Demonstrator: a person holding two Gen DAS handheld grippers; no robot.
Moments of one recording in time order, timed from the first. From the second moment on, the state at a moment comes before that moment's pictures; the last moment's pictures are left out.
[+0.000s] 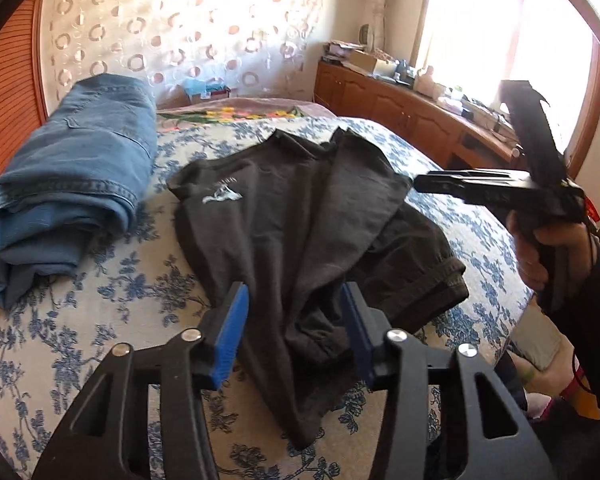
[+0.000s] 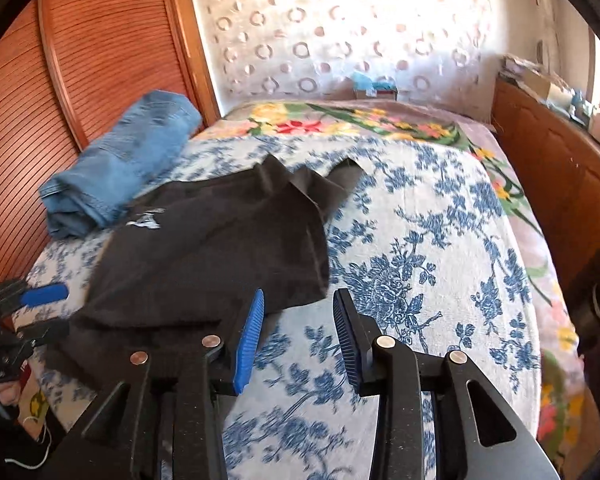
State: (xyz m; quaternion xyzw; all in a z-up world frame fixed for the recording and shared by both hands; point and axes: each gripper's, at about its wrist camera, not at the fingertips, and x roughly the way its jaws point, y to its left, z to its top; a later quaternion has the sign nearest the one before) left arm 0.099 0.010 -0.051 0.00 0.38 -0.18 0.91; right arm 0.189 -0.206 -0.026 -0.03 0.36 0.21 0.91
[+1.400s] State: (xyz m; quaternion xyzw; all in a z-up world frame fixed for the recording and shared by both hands) left arm 0.049 0.011 -0.024 -0.04 0.33 -0.22 0.92; right arm 0.188 -0.208 -0.052 -0.03 0.37 0.18 0.91
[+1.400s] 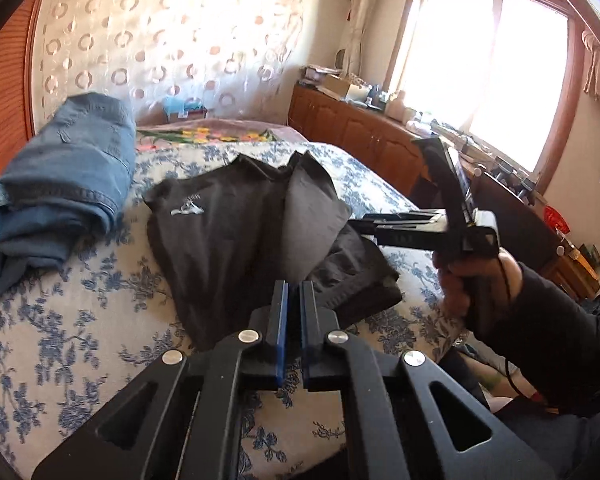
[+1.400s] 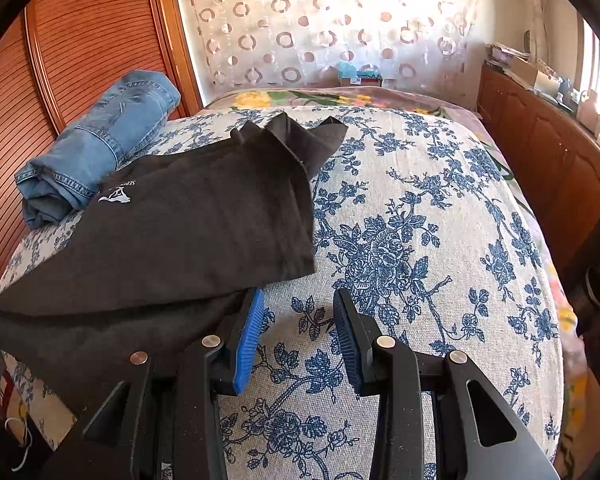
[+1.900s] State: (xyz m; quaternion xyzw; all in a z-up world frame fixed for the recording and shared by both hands) left arm 0.058 0.037 -0.078 -0.05 0.40 -0.17 0.90; right arm 0.148 -0.207 -0.042 -0.04 0.35 0.22 0.91
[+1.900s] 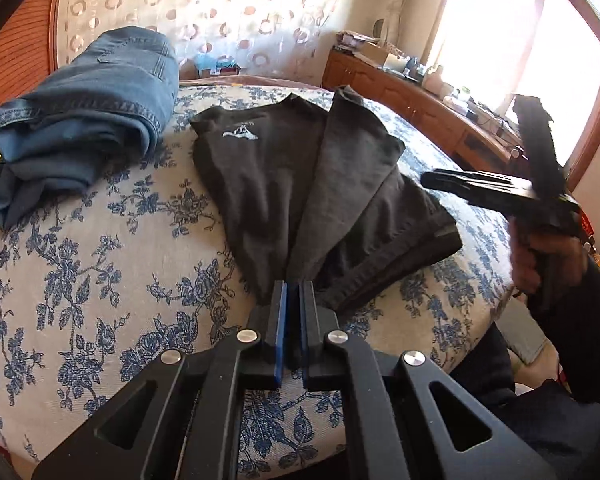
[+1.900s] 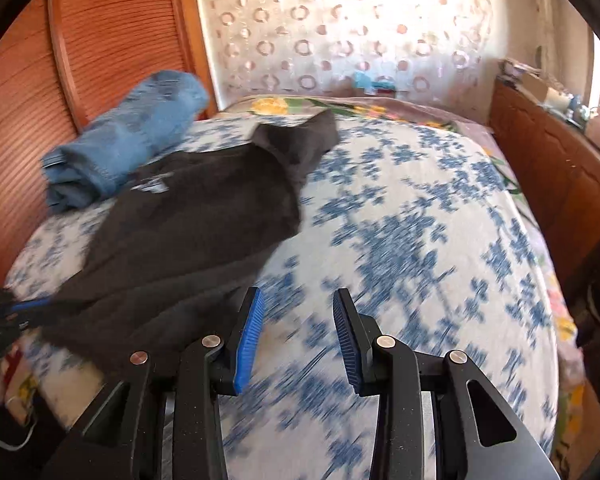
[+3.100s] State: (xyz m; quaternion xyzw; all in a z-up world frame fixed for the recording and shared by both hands) left arm 0.064 0.033 -0.086 -0.05 0.40 -0.17 0.90; right arm 0.087 -0.170 -0.033 -0.10 0.33 0.27 0.90
